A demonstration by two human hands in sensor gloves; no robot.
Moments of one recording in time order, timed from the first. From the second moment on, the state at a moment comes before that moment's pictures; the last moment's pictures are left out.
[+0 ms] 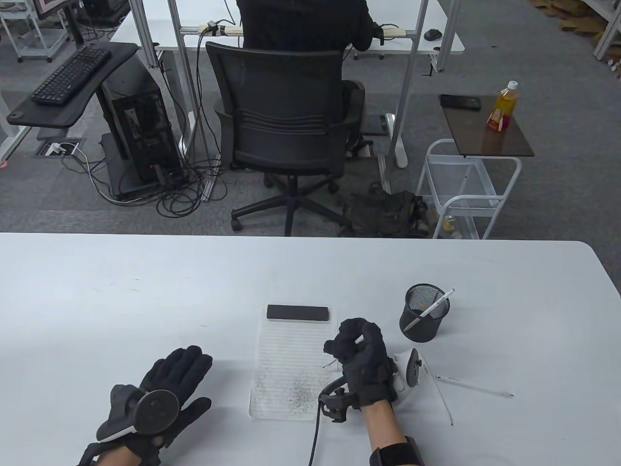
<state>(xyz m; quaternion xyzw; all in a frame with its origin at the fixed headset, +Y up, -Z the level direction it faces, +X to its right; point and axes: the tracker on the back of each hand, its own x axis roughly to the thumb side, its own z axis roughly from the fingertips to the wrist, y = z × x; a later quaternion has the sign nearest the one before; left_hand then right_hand) -0.287 -0.753 -0.304 0.04 -0.24 0.08 0.97 0.107 -0.788 -0.389 0.13 -0.04 0.44 0.88</state>
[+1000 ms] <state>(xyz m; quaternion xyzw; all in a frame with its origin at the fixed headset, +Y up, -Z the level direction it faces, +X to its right) -0.286 -0.753 -0.305 0.04 -0.24 0.08 0.97 0.089 -0.804 -0.389 0.13 -0.01 0.49 0.86</state>
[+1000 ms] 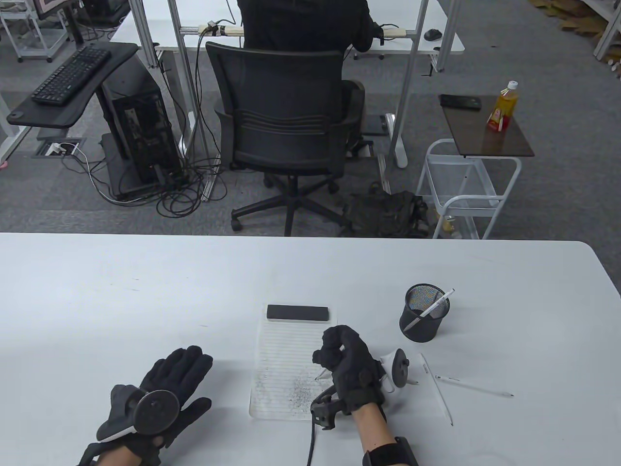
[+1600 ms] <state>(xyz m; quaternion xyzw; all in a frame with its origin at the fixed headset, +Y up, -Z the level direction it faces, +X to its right) -0.286 -0.754 -0.305 0.04 -0.24 0.08 0.97 0.086 -0.806 -0.389 0.14 -0.01 0.50 0.86</state>
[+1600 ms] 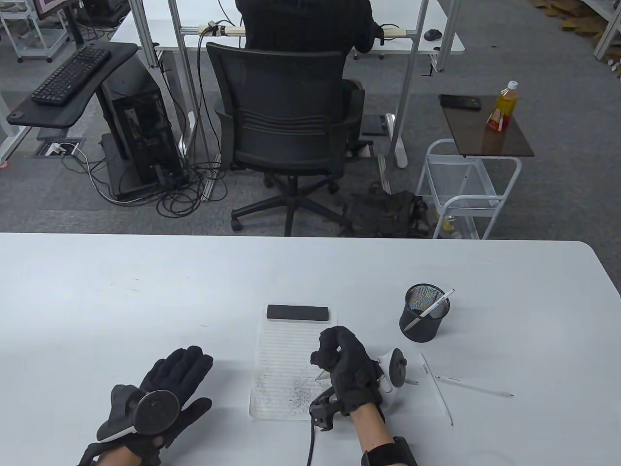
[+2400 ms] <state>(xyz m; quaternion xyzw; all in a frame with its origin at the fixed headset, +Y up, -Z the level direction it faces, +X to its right) -0.286 -0.752 -0.305 0.05 -0.24 0.08 0.97 0.116 -0.729 -0.354 0.19 0.19 0.93 0.25</state>
